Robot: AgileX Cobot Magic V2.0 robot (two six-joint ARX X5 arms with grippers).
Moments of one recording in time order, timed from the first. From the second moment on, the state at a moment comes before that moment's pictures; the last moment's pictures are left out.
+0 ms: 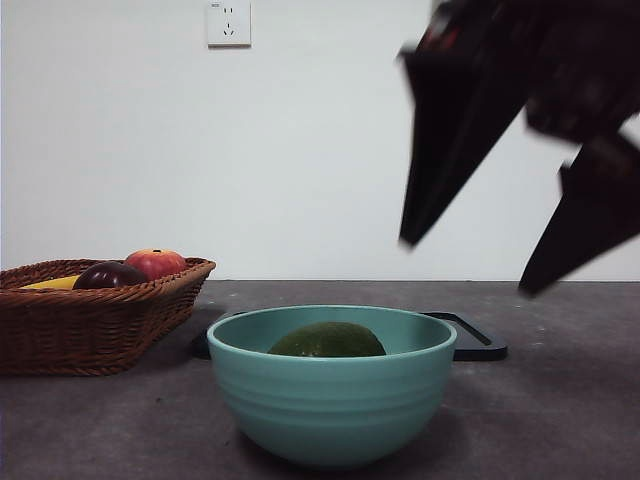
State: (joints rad) left arm -1.02 0.33 0.91 -1.07 -0.29 -0.38; right arm 0.69 1.24 0.82 -0.64 -0.23 0.32
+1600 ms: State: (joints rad) left arm -1.02 0.33 0.91 -1.18 -0.29 -0.38; right arm 0.56 1.78 1.53 -0.82 -0.13 0.39
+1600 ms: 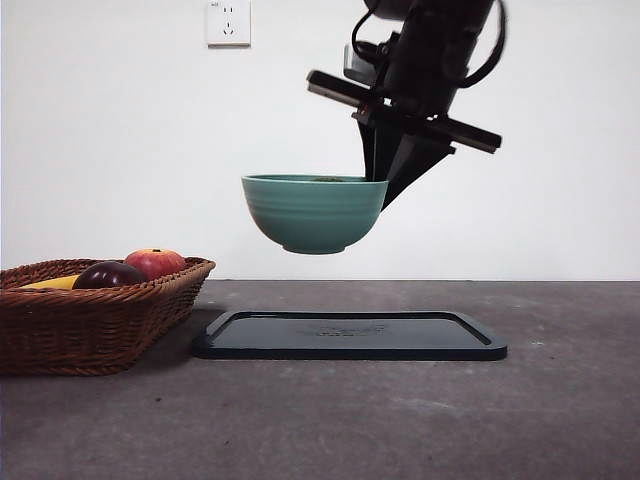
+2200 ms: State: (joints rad) left arm -1.02 0.33 0.91 -1.18 -0.29 -0.38; right arm 0.46 2.12 1.71 -0.80 -0.13 0.33
